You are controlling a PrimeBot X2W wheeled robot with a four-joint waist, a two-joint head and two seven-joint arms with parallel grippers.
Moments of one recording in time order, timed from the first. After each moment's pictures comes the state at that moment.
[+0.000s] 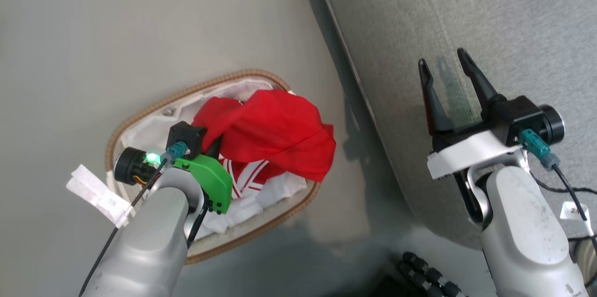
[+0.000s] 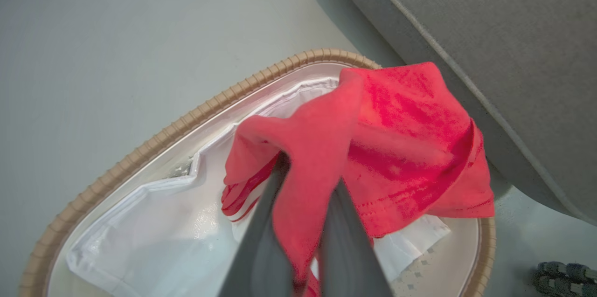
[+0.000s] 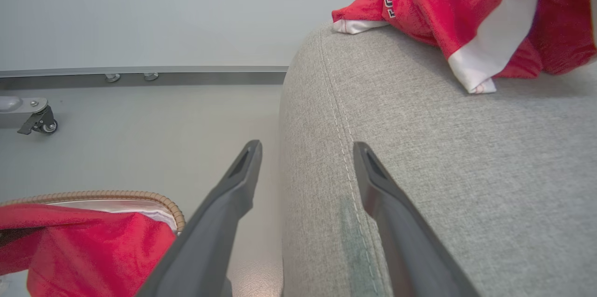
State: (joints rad) left arm -0.70 0.12 -0.62 0.98 -0.42 -0.13 -0.26; right arm -0.44 -0.05 0.08 0.24 0.08 0.13 -0.26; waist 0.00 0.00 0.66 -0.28
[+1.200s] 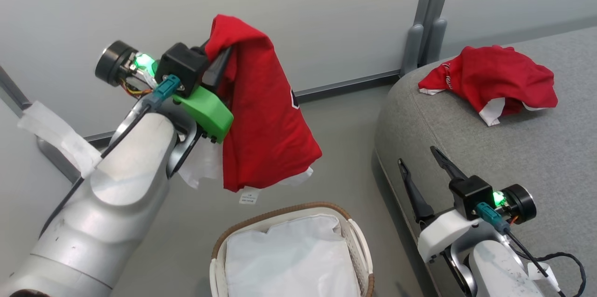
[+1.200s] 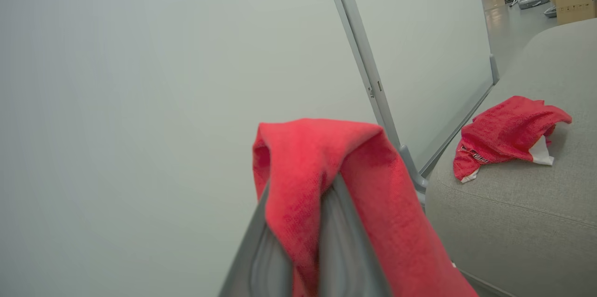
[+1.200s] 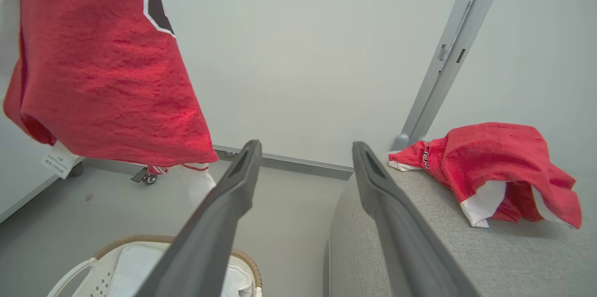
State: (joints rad) left arm -0.85 0.27 -0.70 0.59 -0.35 -0.13 -0.25; right arm -0.23 -0.05 0.13 0.36 -0.03 0.13 -0.26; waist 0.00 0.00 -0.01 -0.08
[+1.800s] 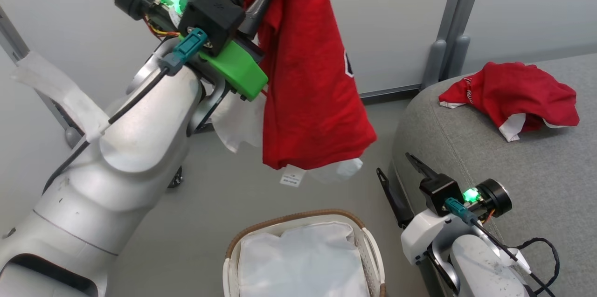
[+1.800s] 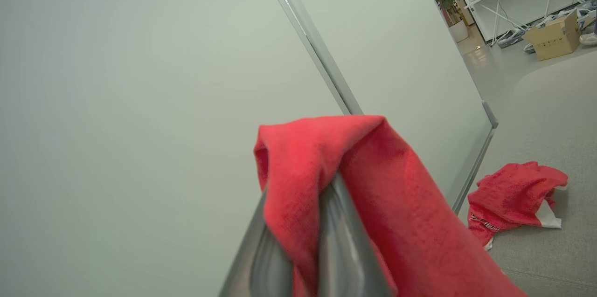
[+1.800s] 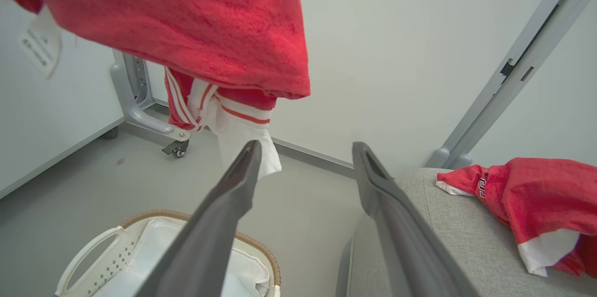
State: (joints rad) left arm -1.03 0.25 -0.79 0.47 -0.38 -0.13 -0.25; right arm -0.32 -0.05 0.23 0.53 -0.07 0.13 -0.26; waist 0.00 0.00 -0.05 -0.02
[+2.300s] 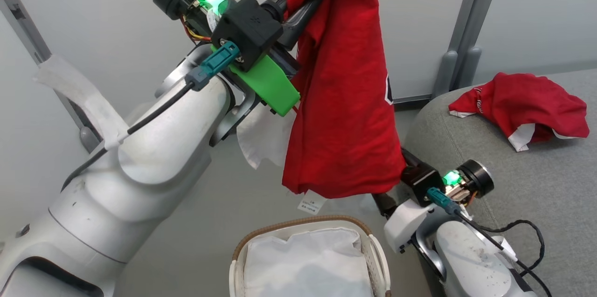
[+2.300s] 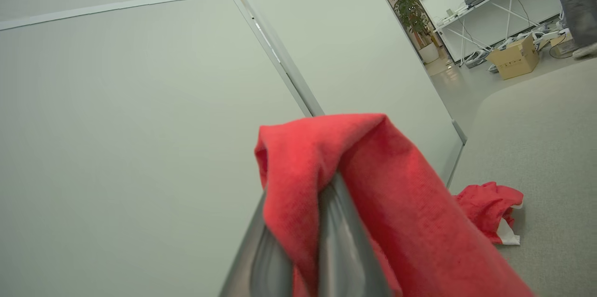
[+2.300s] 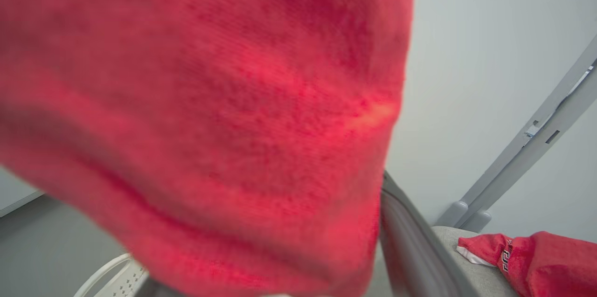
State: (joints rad) left arm -1.04 0.24 -0.87 0.34 -0.44 -0.13 -0.23; right arm -0.38 -0.05 0.30 0.51 -0.07 0.13 -0.26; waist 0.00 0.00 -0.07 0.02
